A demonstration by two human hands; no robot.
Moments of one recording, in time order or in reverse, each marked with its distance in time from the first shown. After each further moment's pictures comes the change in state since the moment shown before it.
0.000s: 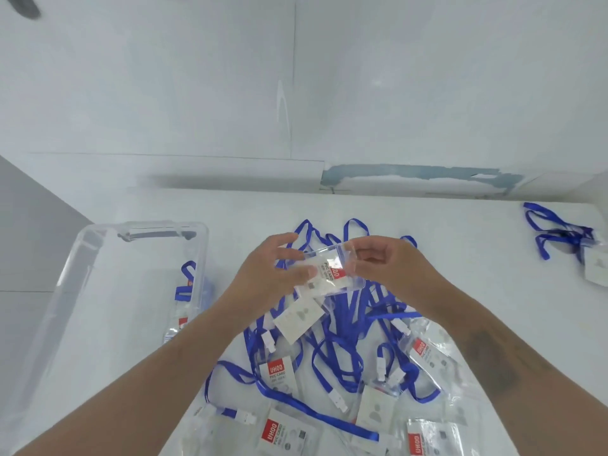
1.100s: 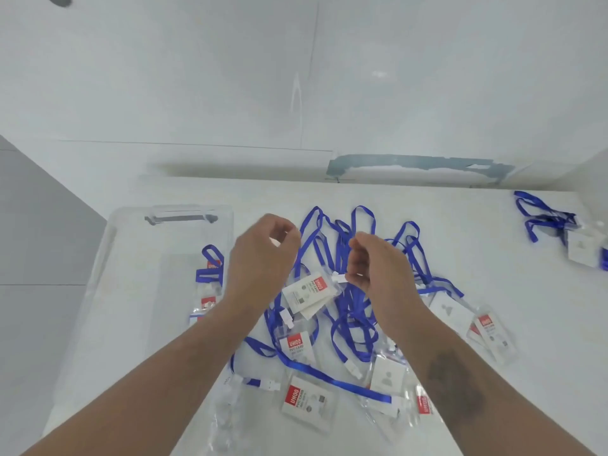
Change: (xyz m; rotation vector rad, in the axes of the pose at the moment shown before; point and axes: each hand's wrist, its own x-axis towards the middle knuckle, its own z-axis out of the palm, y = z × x) left_hand -0.038 0.007 -0.029 0.233 0.366 0.157; right_hand -0.041 -0.049 0.087 0.599 0.426 0.303
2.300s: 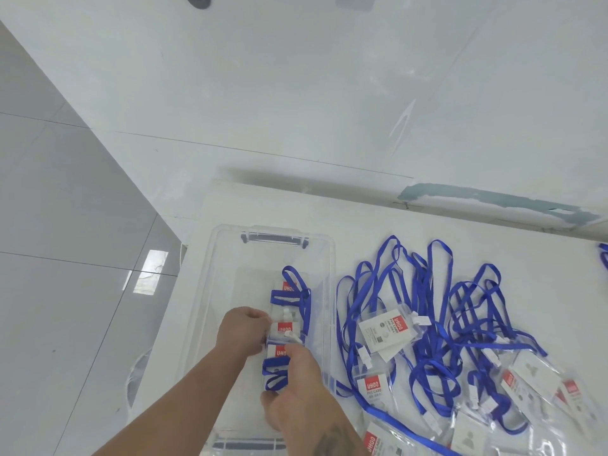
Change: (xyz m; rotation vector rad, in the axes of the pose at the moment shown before) left_hand 0.040 -0.199 -0.065 -0.133 -0.137 -0.838; right_hand 0.004 0.160 0.221 0.062 0.129 0.916
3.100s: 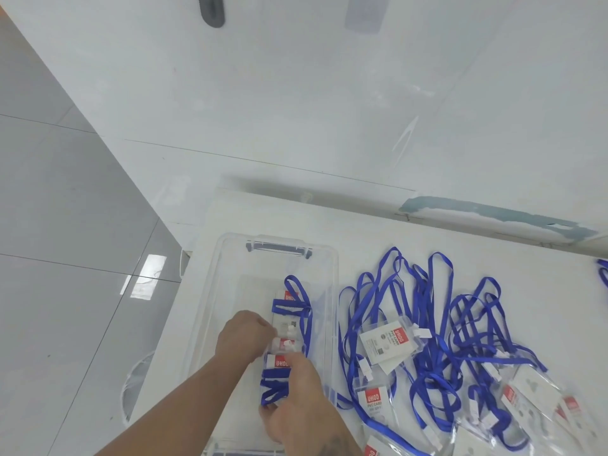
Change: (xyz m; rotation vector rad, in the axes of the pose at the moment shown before) left_hand 0.000 0.011 -0.005 0.396 -0.039 0.076; right_hand 0.013 0.011 -0.002 -0.182 -0.165 -0.174
